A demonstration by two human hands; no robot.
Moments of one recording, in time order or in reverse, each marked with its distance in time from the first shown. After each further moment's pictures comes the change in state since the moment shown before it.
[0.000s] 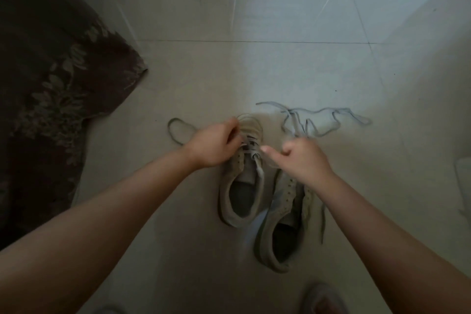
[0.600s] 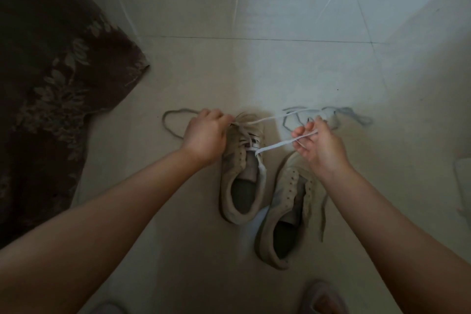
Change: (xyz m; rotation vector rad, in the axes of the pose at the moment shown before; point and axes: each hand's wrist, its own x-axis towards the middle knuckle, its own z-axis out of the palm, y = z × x) left_hand 0.003 -0.028 0.014 0.298 0.237 -0.008; right_hand 0.014 0.003 -0.013 1.459 0.186 0.541
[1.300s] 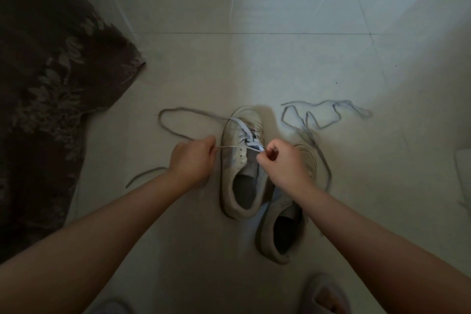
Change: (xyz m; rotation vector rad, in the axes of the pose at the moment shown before) left_hand -0.044 -0.002 0.008 0.131 -0.143 -0.135; right_hand -0.016 0.063 0.009 -1.021 -0.183 -0.503
